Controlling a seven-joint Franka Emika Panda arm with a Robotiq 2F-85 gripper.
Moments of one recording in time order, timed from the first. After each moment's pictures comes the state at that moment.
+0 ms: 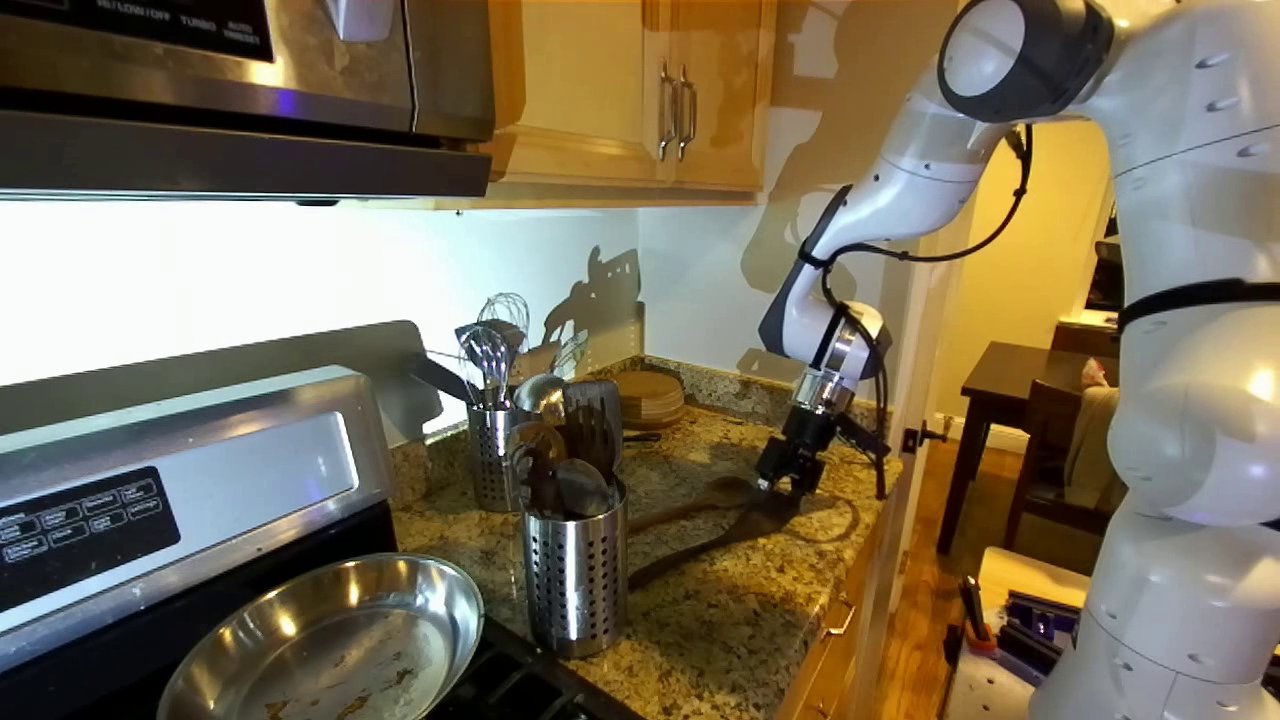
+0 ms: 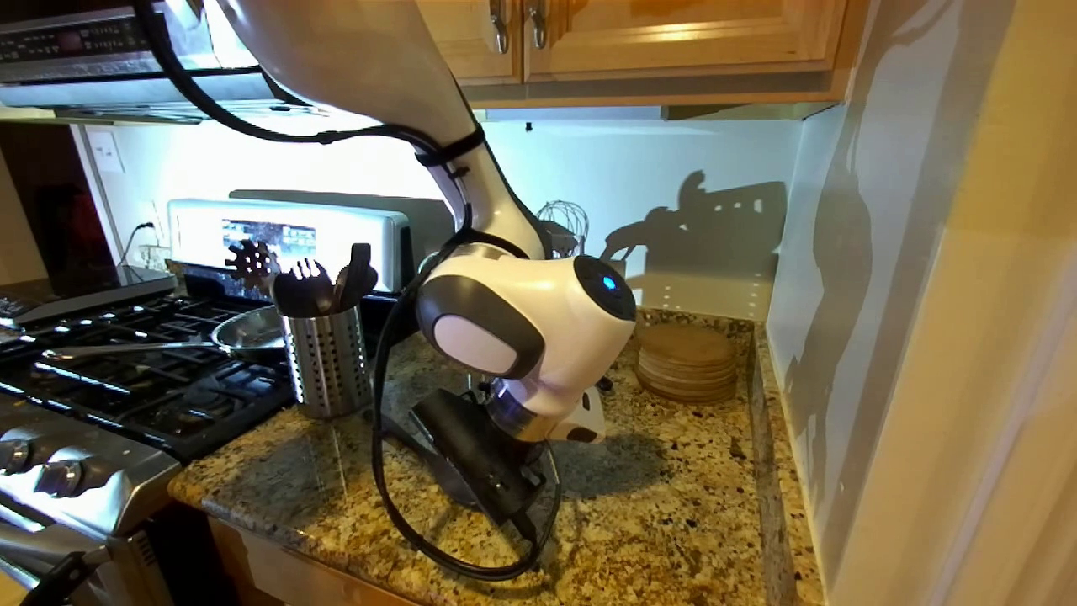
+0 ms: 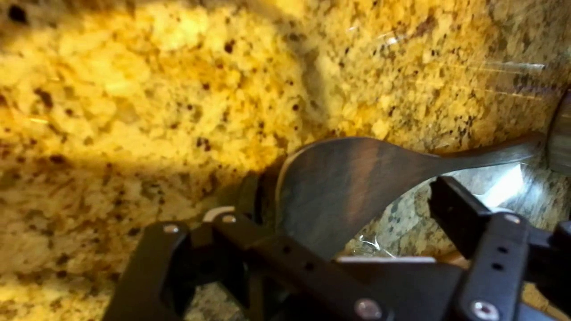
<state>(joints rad) -0.39 0.34 -0.18 -2.39 0.85 2.34 -1.03</state>
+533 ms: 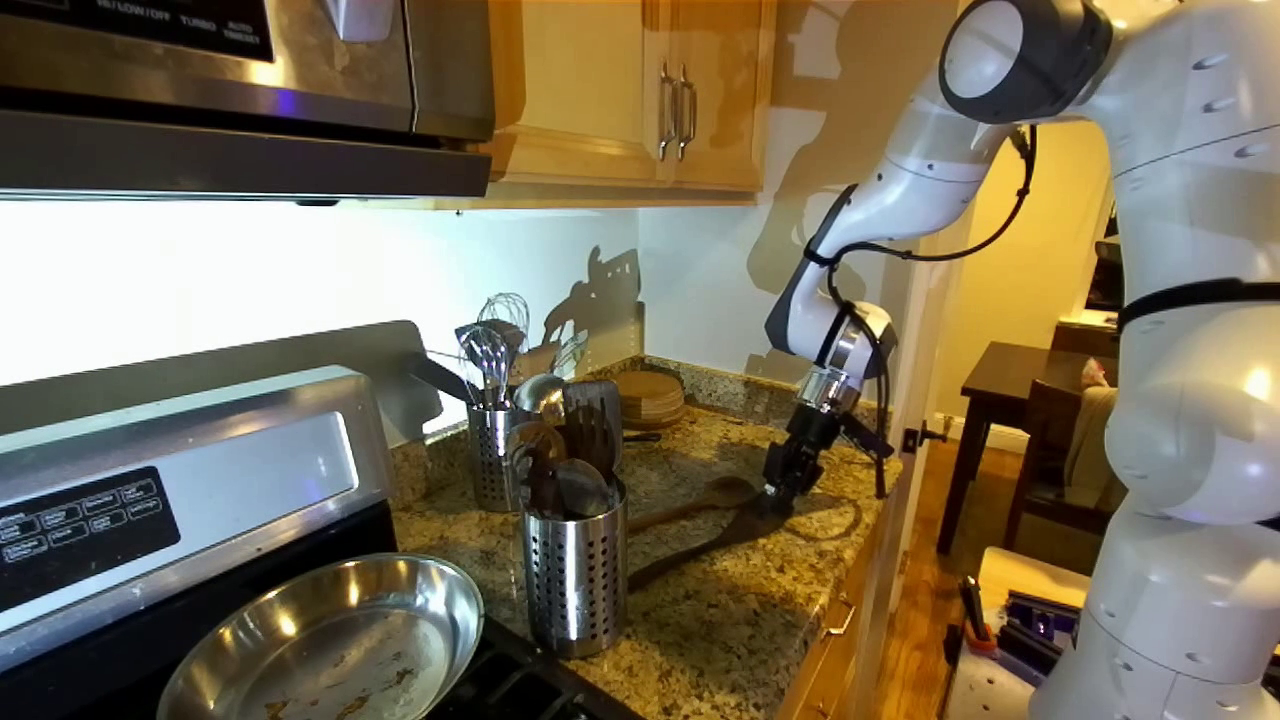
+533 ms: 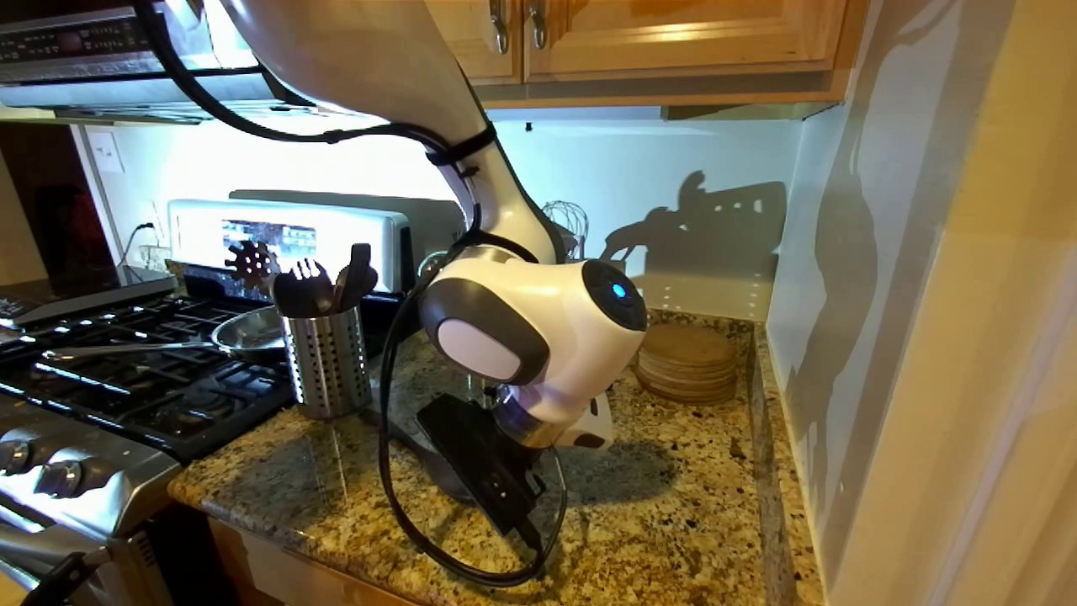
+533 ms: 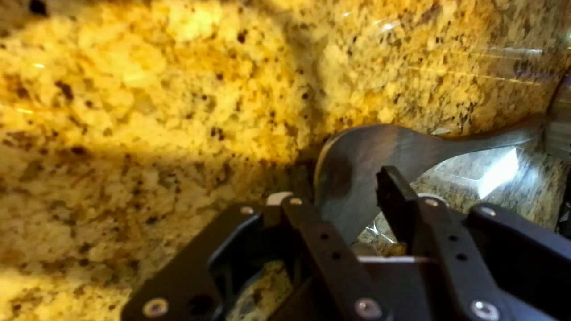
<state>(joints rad) -0.41 0.34 -0.19 -2.38 0.89 2.33 -1.07</state>
